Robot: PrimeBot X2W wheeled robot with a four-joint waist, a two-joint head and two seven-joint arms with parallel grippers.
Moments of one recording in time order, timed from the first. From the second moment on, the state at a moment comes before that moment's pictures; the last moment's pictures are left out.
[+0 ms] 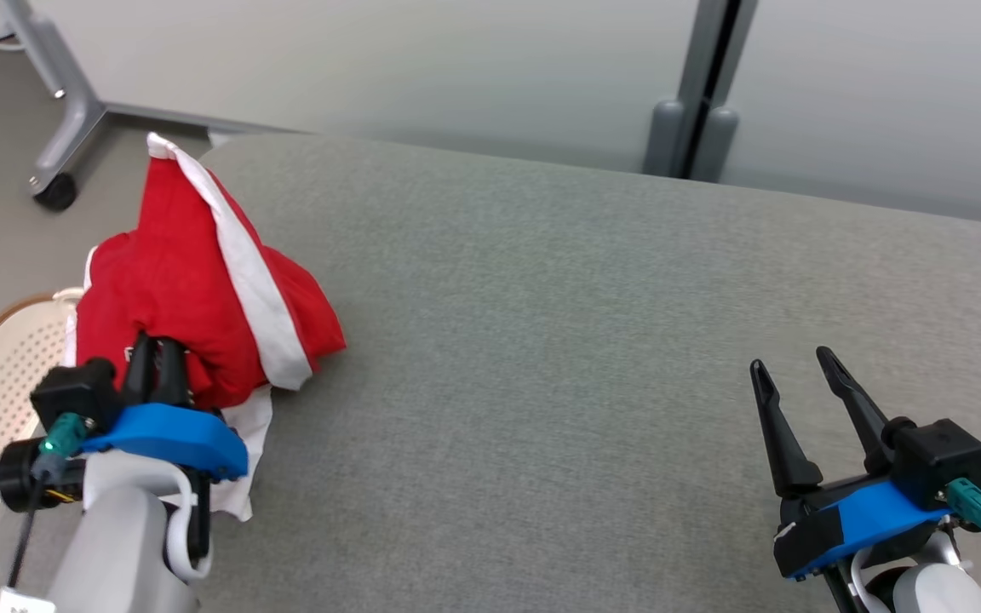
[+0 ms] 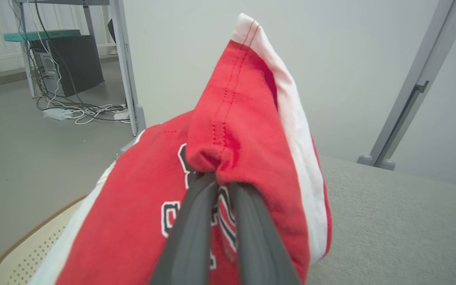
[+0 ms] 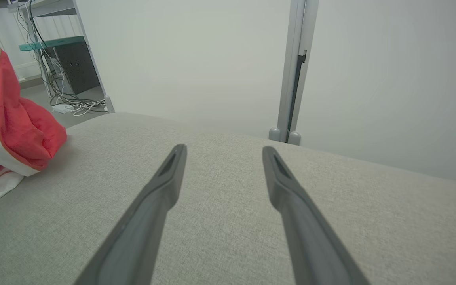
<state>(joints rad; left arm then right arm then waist) -0.41 0.21 -0.10 0.62 -0.35 -0.02 -0.26 -0.10 -0.10 0.04 0.07 0.12 0.13 -0.09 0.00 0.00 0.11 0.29</state>
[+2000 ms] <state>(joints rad) -0.28 0.24 -0.35 0.35 -0.39 0.10 -0.26 -0.10 -0.06 0.00 0.11 0.12 0.13 -0.13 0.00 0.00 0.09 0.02</state>
